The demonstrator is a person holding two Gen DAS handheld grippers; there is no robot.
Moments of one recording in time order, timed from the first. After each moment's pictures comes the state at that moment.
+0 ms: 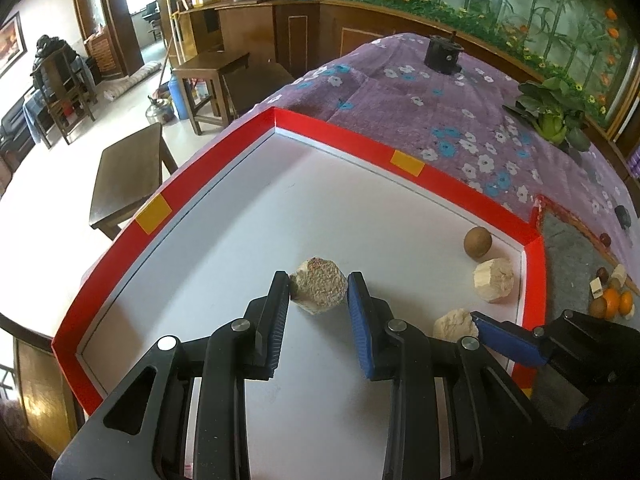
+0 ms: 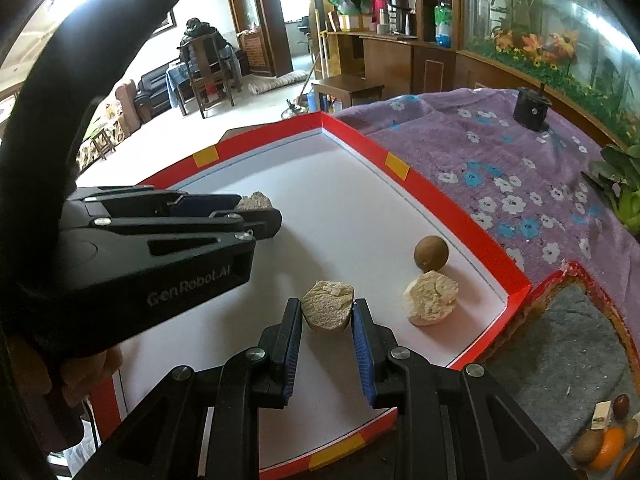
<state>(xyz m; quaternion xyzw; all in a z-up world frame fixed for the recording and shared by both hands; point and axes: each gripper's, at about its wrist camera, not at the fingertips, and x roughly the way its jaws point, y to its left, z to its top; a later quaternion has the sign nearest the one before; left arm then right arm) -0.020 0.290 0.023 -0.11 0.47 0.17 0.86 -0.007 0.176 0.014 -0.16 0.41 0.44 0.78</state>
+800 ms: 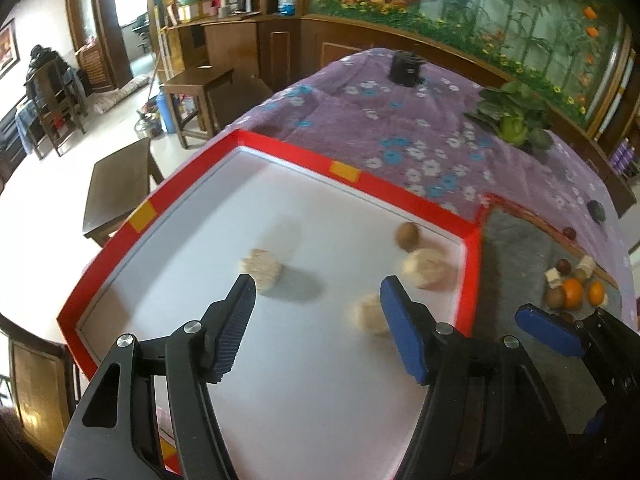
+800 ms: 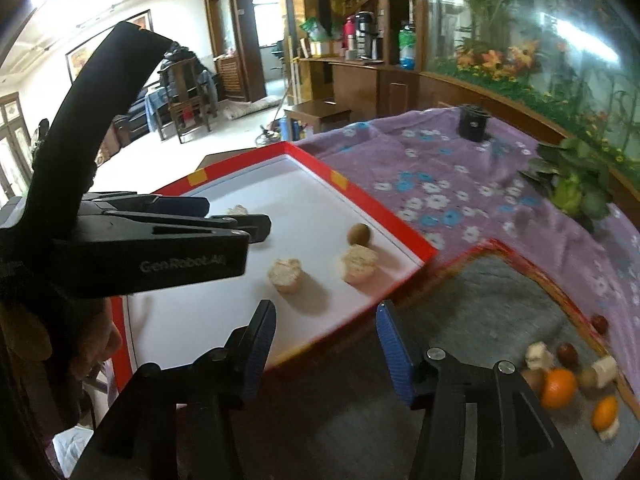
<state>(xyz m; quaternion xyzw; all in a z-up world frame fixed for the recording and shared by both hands) -0.036 0.241 0.054 -0.10 0.45 0.14 0.88 -0.033 0.101 0.051 -0.14 0.38 0.39 0.83</state>
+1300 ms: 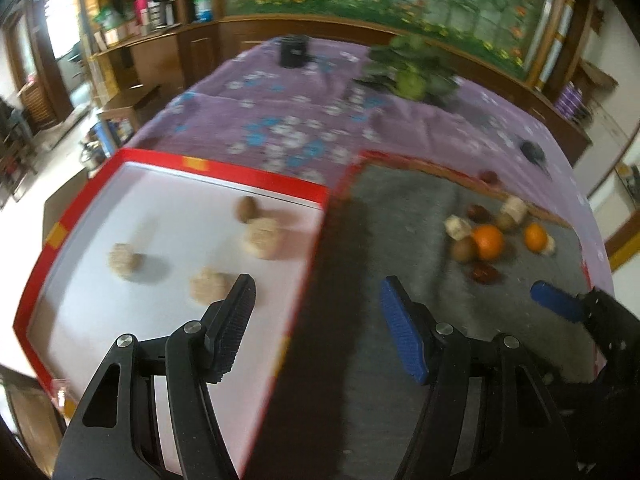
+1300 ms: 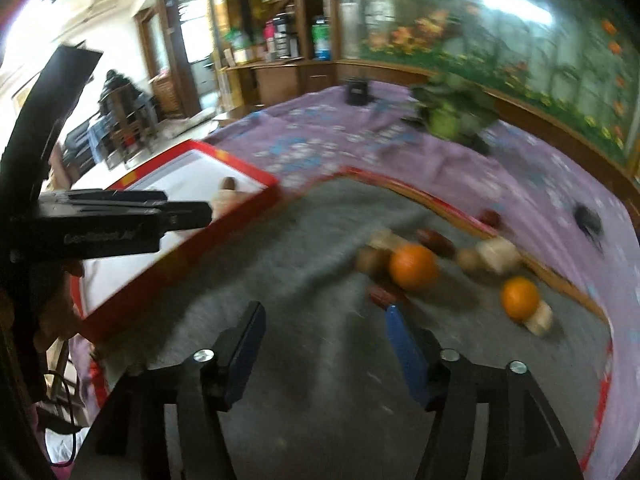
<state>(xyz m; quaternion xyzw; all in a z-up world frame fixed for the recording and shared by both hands) -0.023 0.135 0.055 -0.05 0.47 0.03 0.88 -0.034 -0.045 0.042 -0.08 0.40 0.28 0.87</state>
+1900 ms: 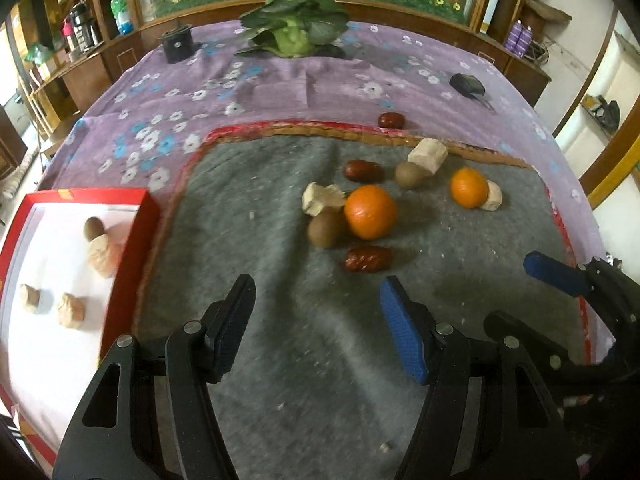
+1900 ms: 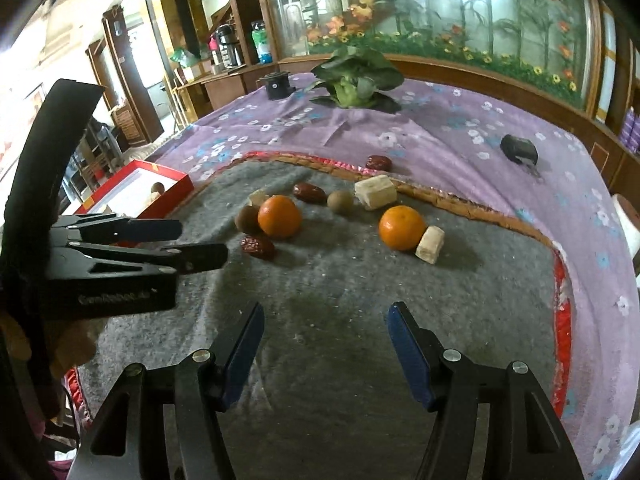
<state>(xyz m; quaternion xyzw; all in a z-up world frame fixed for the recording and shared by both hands) 0.007 0.029 0.029 0.01 0.50 -0.05 0.87 -0.027 -0.130 0.029 -0.03 0.42 0.24 0.88</state>
